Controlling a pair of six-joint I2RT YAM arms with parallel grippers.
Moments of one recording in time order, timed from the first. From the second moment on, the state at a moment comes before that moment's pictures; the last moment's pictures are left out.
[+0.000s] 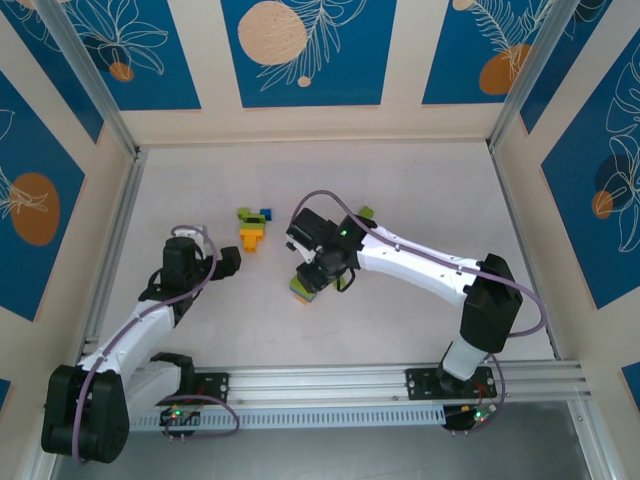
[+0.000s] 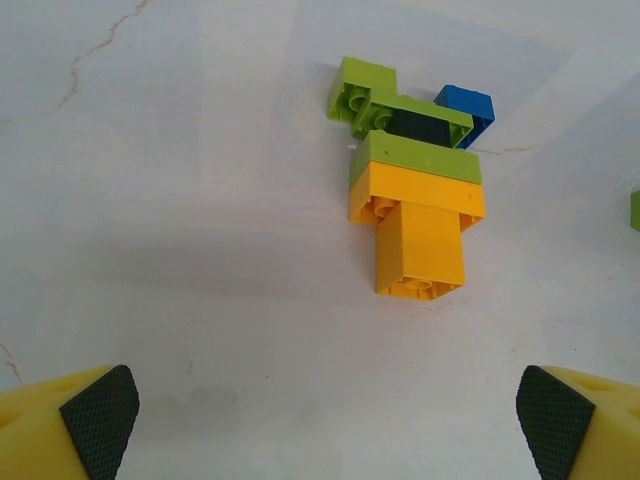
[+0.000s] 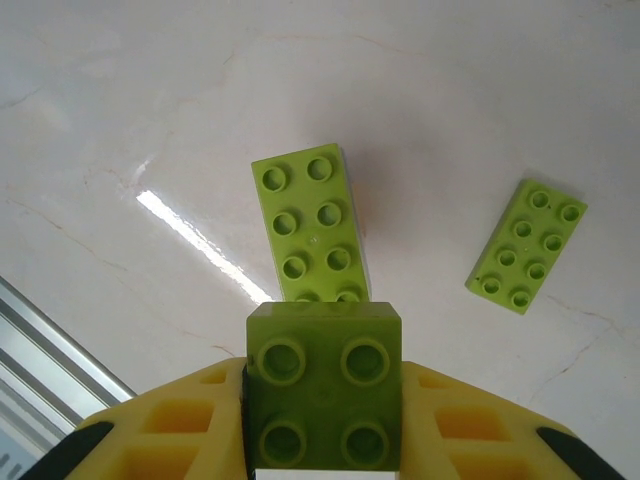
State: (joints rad) left arm -0.15 0.99 0.41 -0.06 0.05 -0.32; right arm 0.97 1.65 1.43 -1.02 -0.02 0.27
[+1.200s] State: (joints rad) left arm -0.15 0.99 0.41 -0.06 0.05 -0.32; right arm 0.98 1.74 1.35 -0.85 -0.03 0.24
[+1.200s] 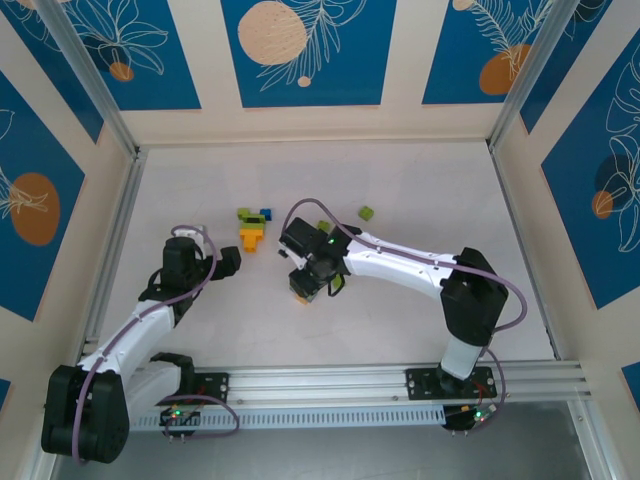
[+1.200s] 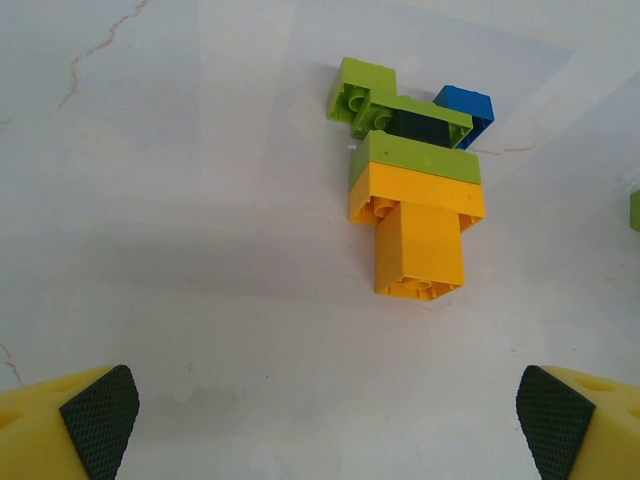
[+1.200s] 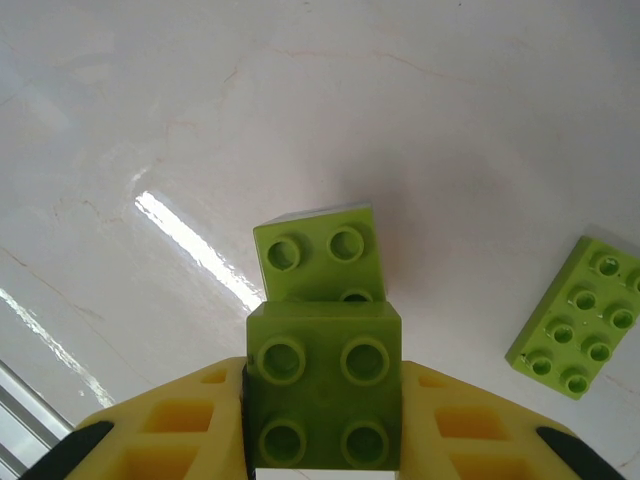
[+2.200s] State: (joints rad) left arm -0.15 0.99 0.41 -0.06 0.05 -0.32; right arm 0.97 1.74 1.33 -0.81 -0.05 0.19
